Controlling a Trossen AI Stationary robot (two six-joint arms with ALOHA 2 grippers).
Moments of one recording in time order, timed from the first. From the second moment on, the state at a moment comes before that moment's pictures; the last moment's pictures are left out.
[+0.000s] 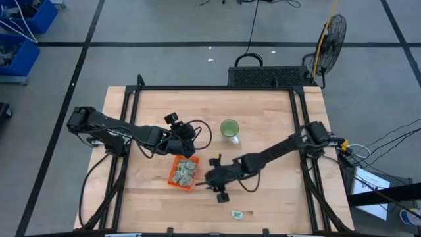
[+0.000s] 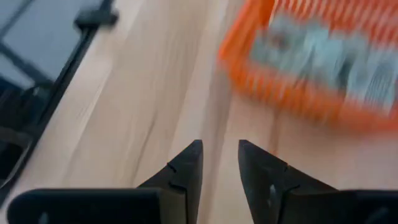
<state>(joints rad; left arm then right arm) -0.20 1.50 1.17 -0.76 -0.81 -0.31 0.34 1.95 1.26 -0.03 0.00 0.15</state>
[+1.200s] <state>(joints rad) -0.20 1.50 1.17 -0.75 -0.81 -0.32 0.62 1.93 1.14 -0.22 -0.07 0.45</state>
